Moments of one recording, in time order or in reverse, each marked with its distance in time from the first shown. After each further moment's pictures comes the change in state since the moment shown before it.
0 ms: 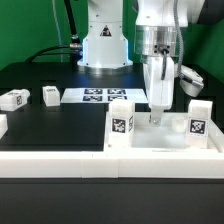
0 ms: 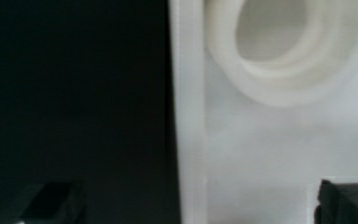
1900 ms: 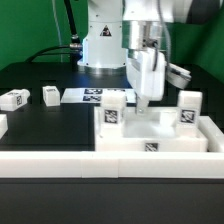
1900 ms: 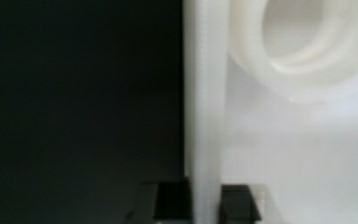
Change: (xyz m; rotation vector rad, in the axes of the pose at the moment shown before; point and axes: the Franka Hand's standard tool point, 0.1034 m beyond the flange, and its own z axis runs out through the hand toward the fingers) arm 0.046 0.022 -0.009 0.082 0.029 -0.195
